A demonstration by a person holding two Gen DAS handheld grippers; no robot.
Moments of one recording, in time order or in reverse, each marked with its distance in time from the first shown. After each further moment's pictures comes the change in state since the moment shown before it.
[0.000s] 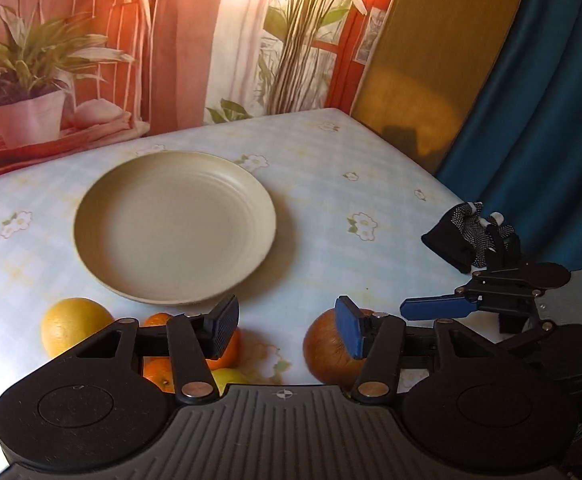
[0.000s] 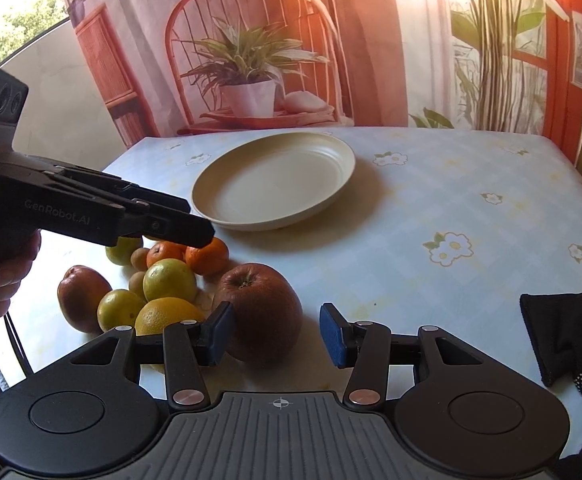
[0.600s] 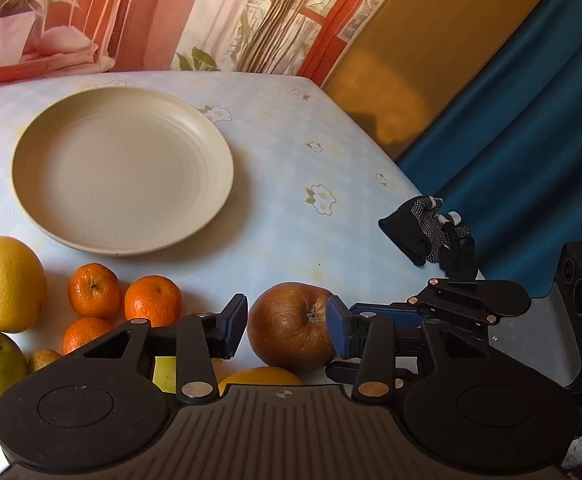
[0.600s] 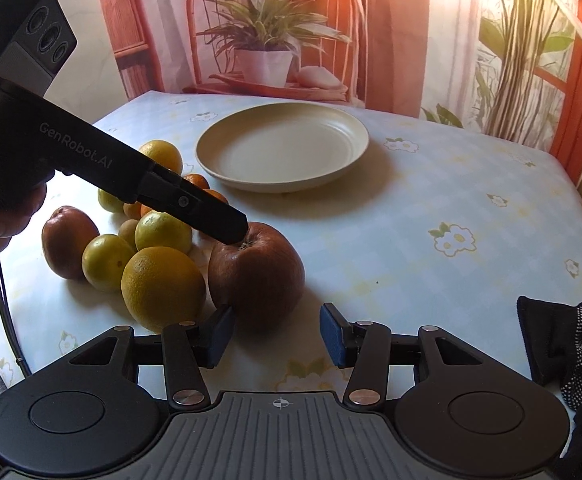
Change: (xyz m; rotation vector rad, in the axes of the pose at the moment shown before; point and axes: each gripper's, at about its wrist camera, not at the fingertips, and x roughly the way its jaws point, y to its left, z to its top) left arm 0.027 0.009 -0.014 -0.161 0.084 -0.195; right arm 0.014 0.019 -0.013 -0.133 0.078 -0.058
